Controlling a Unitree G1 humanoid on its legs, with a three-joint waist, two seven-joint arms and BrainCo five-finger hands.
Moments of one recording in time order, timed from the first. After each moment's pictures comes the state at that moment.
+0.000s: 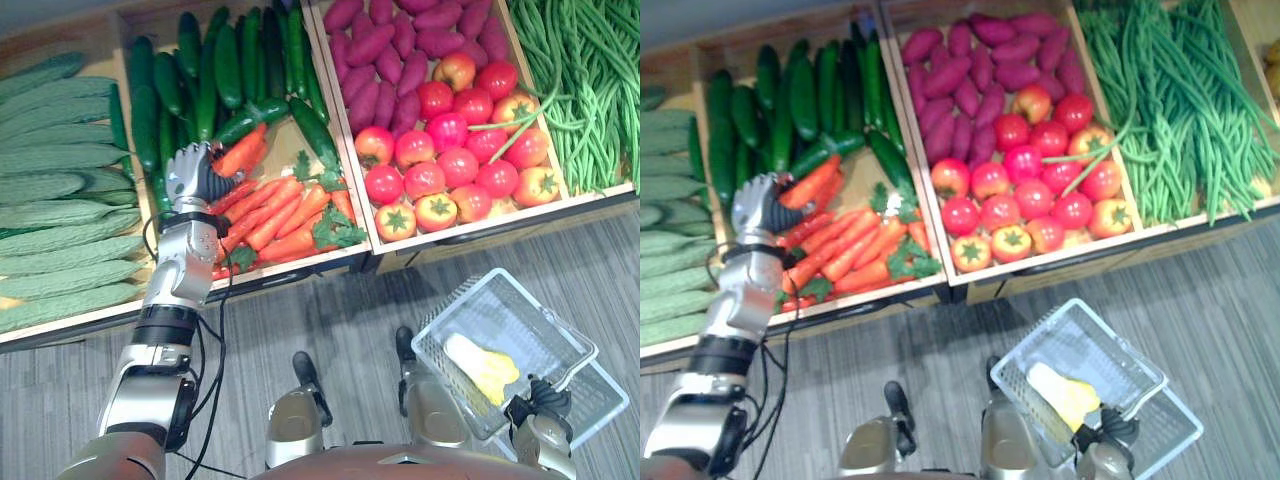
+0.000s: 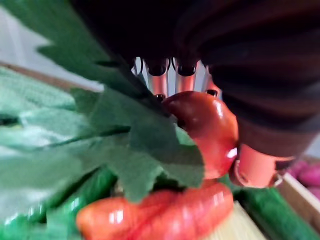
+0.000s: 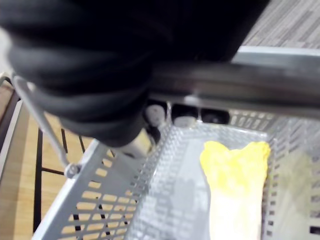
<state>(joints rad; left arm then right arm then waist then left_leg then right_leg) -0.40 0.49 0.09 0.22 0.78 0.05 0.30 0.17 -0.01 -0.53 0.62 0.09 -0.01 -0.30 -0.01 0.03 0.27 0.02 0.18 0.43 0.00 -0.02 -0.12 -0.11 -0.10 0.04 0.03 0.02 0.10</state>
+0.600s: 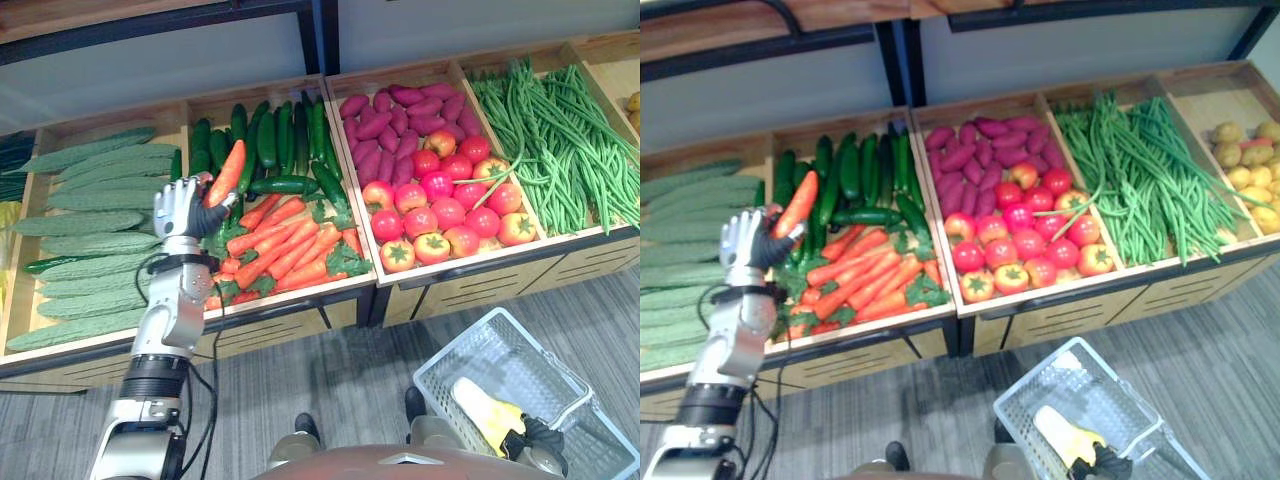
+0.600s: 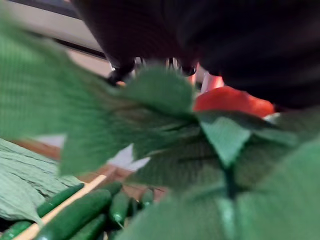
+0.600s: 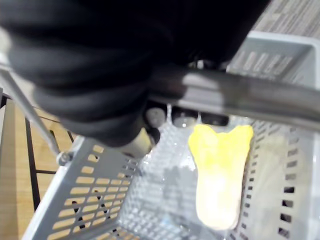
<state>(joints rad) -0.12 0.33 -0.06 0.00 0.70 -0.03 0.32 0.16 -0.01 -0.52 0.69 0.10 0.00 -0.29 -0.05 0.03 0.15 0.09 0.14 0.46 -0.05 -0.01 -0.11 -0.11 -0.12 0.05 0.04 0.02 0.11</state>
